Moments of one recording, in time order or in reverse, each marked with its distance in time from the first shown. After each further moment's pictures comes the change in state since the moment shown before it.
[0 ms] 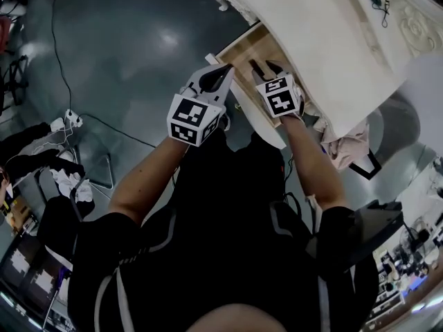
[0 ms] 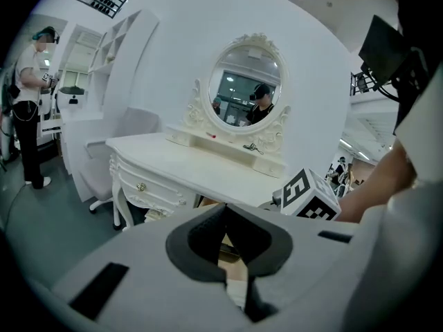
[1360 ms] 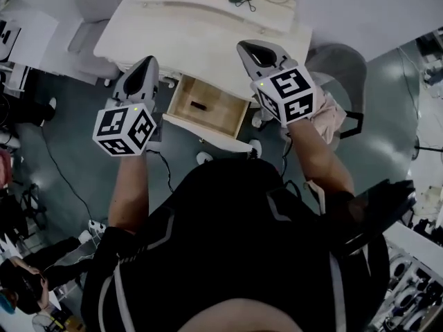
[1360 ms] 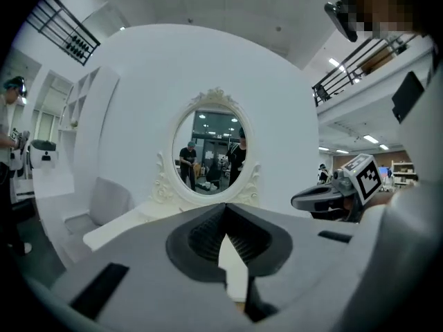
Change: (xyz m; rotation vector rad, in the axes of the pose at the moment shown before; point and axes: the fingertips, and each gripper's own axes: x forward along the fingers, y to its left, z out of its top) left arm -0.062 -0.106 0.249 0.243 -0.308 -0.113; right arm -0.388 -0.083 0.107 0.118 -0.707 -0.395
